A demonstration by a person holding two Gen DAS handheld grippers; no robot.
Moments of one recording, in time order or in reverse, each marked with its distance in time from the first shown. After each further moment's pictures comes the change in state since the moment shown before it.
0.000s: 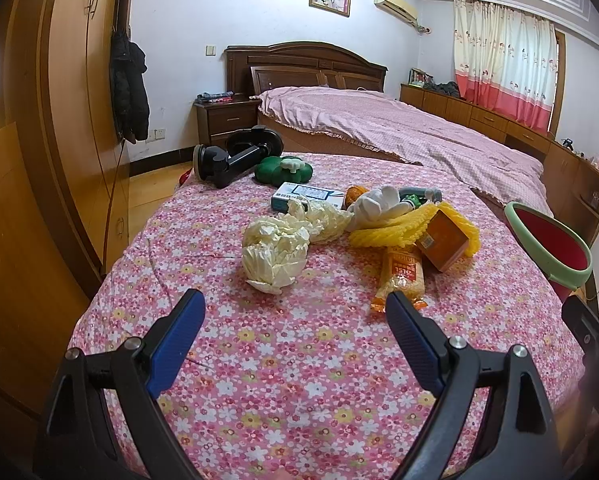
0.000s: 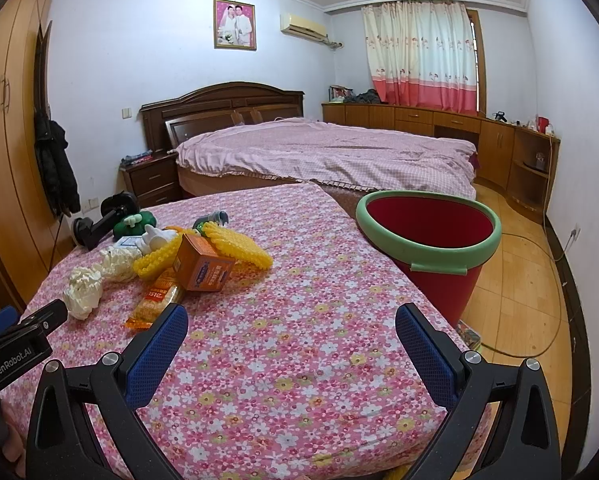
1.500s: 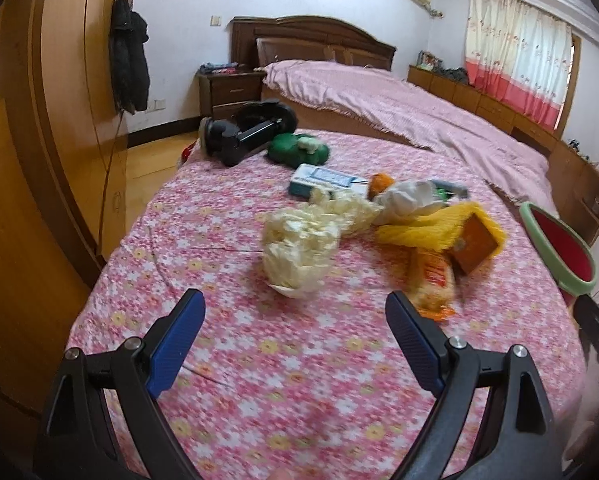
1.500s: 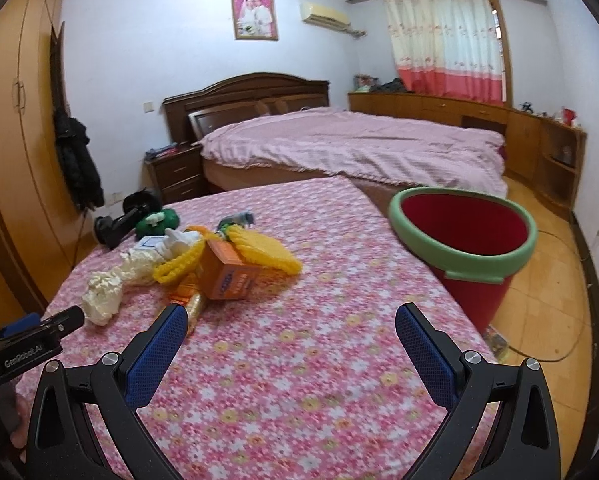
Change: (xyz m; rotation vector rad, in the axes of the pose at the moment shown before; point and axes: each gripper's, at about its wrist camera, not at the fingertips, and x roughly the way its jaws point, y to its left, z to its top) left arm 0.034 0.027 0.020 -0.043 0.120 0.001; right arm 0.024 0.005 0.019 -0.010 0.052 0.127
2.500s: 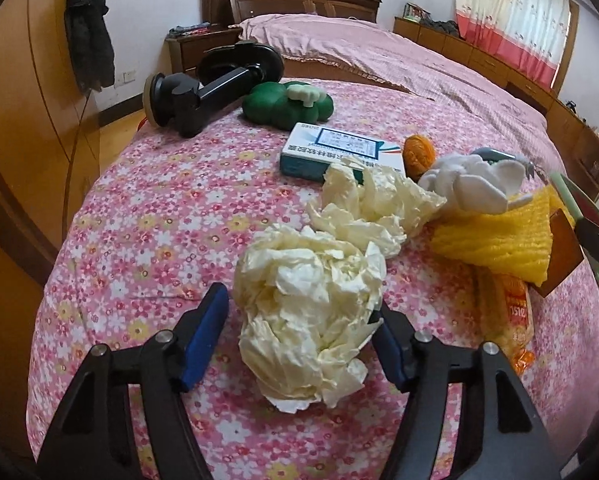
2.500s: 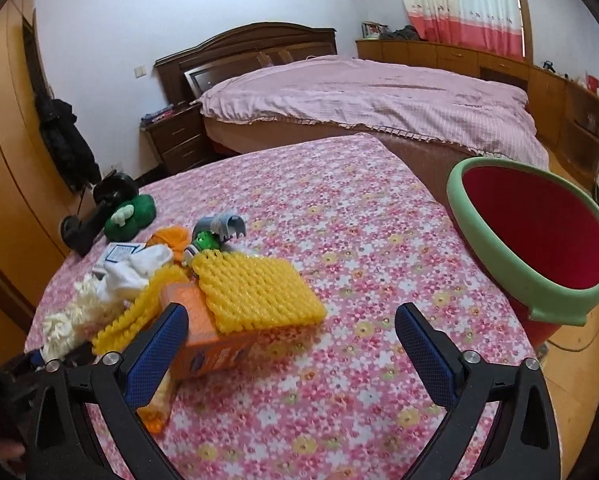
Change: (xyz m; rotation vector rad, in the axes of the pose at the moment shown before) left arm 0.108 0.003 0.030 0.074 0.169 -0.056; right arm 0.127 -0.003 0.048 0.044 0.198 0.047
